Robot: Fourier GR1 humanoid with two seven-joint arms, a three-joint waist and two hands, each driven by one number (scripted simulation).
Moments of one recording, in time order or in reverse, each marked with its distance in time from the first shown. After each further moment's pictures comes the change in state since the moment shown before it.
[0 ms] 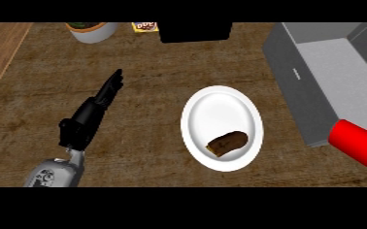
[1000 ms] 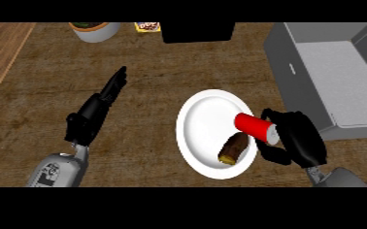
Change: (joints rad) left arm -0.039 -0.001 -0.017 0.038 0.007 0.013 -0.002; right arm -0.626 0.522 0.733 0.587 0.760 0.081 0.498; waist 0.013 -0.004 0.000
